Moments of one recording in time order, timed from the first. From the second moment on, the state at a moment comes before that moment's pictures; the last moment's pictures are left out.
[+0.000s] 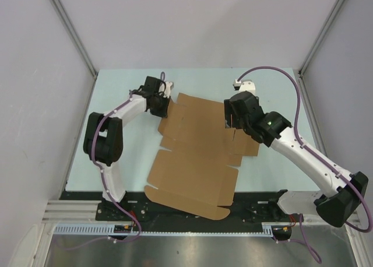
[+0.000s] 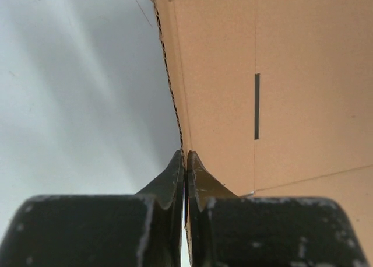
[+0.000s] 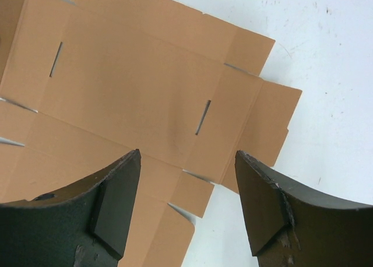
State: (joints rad) left arm -0.30 1.94 1.45 -0.52 0.19 0.03; right arm 0.70 1.25 1.27 -0.75 0.48 0.37
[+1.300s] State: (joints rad) left arm -0.38 1.36 0.79 -0.12 0.13 -0.69; right arm 0.36 1.77 1.29 -0.15 -0.02 0.38
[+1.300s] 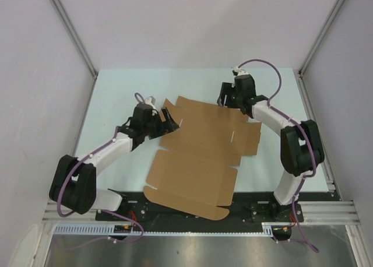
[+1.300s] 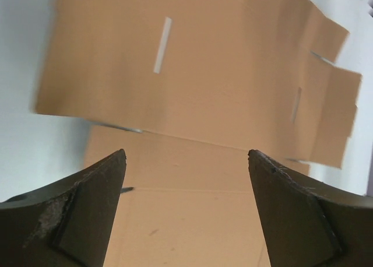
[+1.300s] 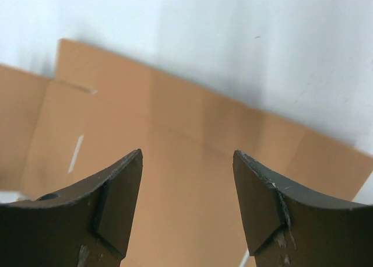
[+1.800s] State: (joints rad) left arm -0.43 1.50 0.84 -0.16 0.10 -0.70; right arm 0.37 1.86 1.31 -0.07 -0.10 0.39
